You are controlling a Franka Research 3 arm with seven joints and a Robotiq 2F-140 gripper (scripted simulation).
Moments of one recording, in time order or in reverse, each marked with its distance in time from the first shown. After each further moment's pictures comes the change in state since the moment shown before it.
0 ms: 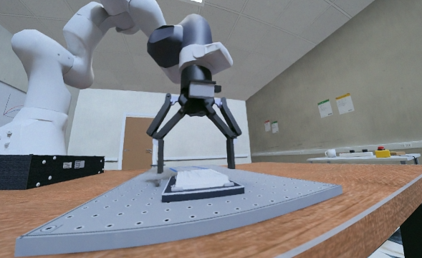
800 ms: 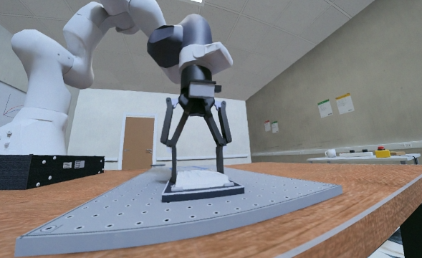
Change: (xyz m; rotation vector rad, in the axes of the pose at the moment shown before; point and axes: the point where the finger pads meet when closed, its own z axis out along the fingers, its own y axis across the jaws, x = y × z) arm 0.000 0.000 0.000 0.001 0.000 0.000
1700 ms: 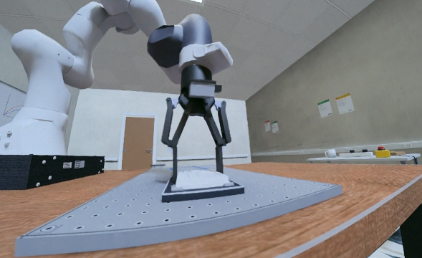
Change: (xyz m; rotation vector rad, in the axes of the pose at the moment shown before) arm 0.000 0.000 0.000 0.001 0.000 0.000
